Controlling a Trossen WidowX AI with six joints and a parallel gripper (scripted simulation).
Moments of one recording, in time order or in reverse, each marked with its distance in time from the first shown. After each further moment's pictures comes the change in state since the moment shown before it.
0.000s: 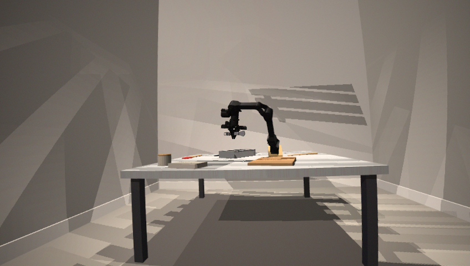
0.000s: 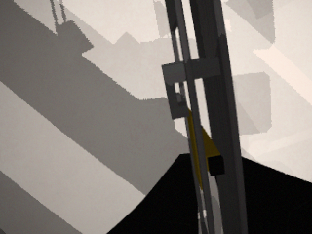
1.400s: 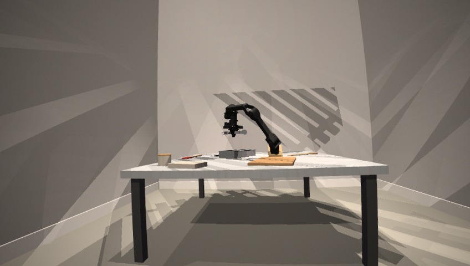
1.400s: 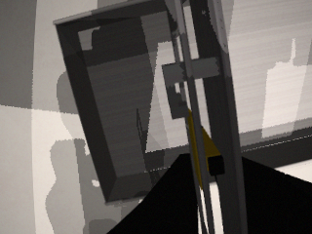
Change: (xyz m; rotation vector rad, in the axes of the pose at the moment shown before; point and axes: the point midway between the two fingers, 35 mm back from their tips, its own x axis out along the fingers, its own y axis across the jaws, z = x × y) arm -0.010 -0.110 0.213 -0.296 0.006 -0.056
